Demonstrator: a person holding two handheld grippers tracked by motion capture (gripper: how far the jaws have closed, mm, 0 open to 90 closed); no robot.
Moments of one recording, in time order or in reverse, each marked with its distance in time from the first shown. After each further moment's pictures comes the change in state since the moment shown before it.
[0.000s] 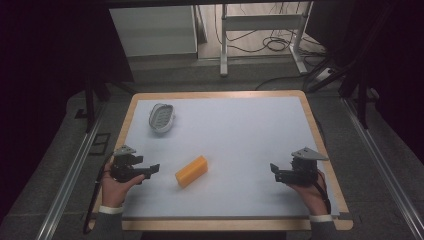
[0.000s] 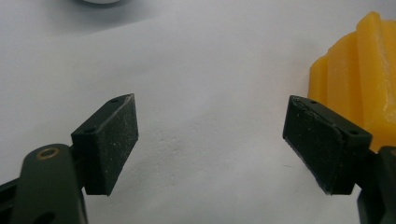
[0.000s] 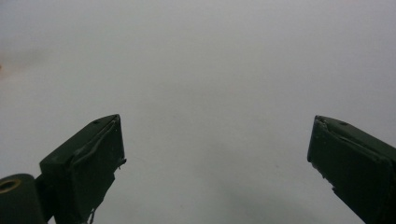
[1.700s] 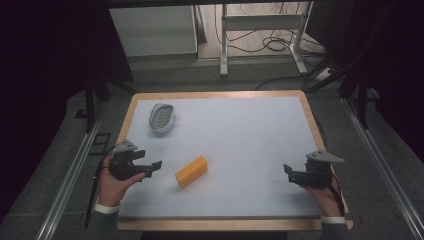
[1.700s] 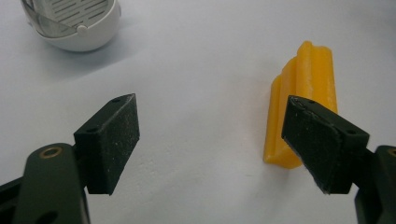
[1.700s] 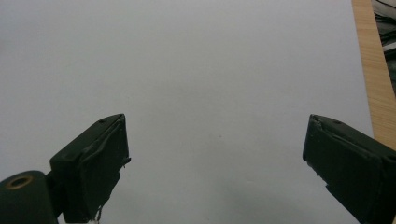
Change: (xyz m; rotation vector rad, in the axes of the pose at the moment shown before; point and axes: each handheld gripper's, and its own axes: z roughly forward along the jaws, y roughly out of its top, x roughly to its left) left arm -0.028 0.028 -0.027 -0.021 -0.014 0.101; right arm -0.027 -0.011 -0.016 0.017 -0.057 0.023
